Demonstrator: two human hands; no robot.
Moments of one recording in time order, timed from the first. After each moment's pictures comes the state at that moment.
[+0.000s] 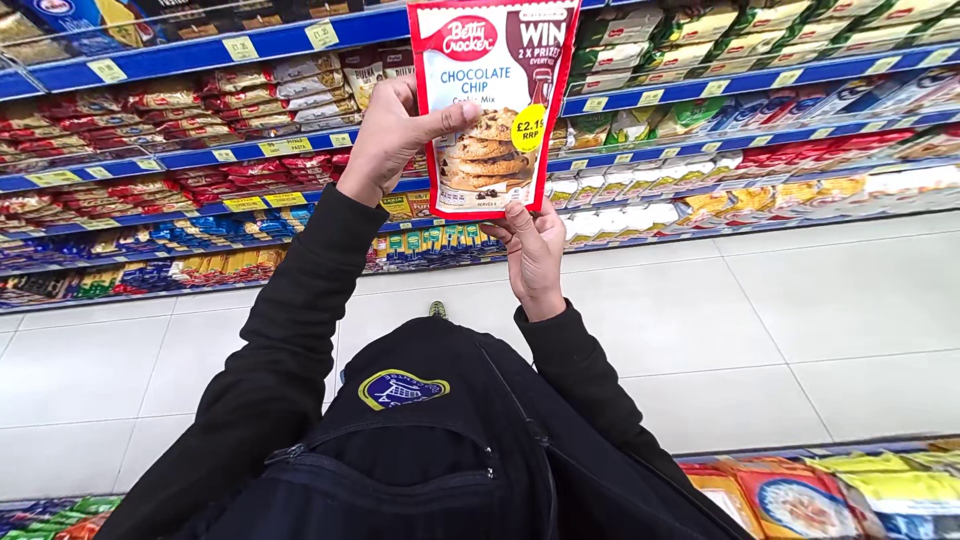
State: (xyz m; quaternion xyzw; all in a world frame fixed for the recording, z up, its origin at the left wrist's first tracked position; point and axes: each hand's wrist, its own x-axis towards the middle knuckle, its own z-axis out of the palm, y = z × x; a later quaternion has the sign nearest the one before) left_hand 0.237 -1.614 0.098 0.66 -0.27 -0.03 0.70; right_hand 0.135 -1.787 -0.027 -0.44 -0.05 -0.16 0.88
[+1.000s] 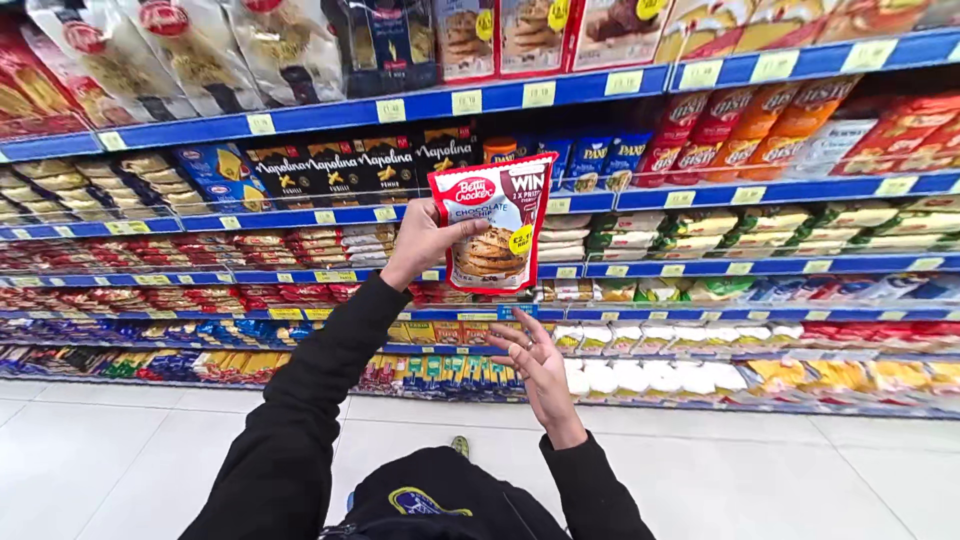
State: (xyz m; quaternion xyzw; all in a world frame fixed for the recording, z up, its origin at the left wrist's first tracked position) left_hand 0.354 -1.612 0.157 0.69 -0.33 0.13 0.63; right_hand 0.250 -1.813 -0.031 -0.52 -0.16 -0.02 0.84
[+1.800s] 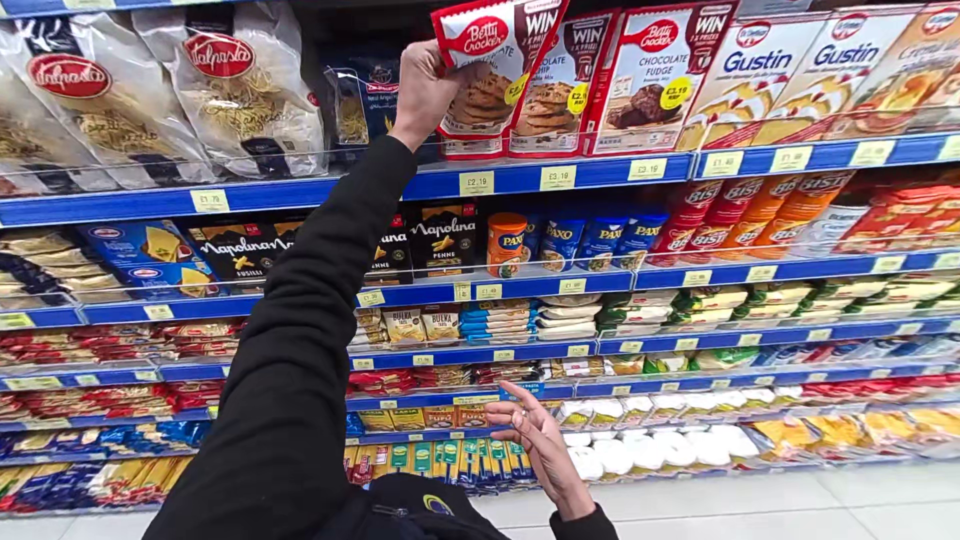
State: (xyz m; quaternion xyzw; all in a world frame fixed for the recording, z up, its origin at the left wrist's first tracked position) left_hand 0.674 -1.608 0.351 0.52 -0.54 0.41 0.52; right_hand 0.396 -1.791 -0.082 -0.49 -0.13 0.05 0.86
